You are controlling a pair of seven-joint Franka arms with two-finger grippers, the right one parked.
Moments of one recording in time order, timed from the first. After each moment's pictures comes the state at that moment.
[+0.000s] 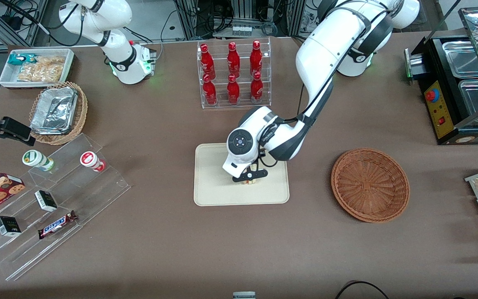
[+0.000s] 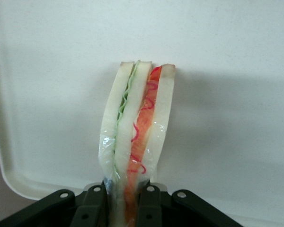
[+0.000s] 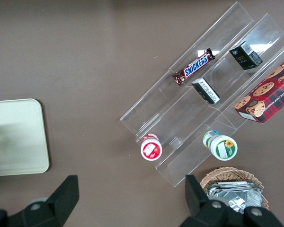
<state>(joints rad) -0.64 0.89 -0.18 -1.24 0.03 1.93 -0.94</state>
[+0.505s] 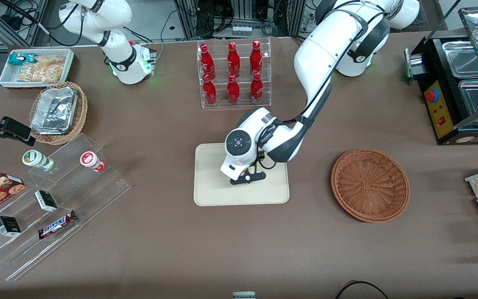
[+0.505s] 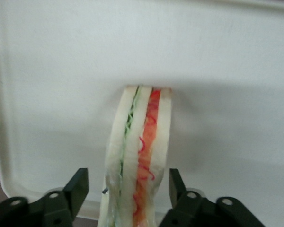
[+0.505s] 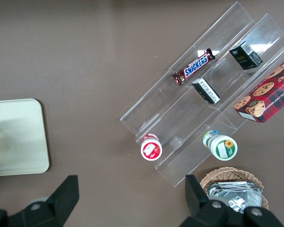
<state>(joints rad) -0.65 0.90 -0.14 -1.19 0.03 1.93 -0.94</state>
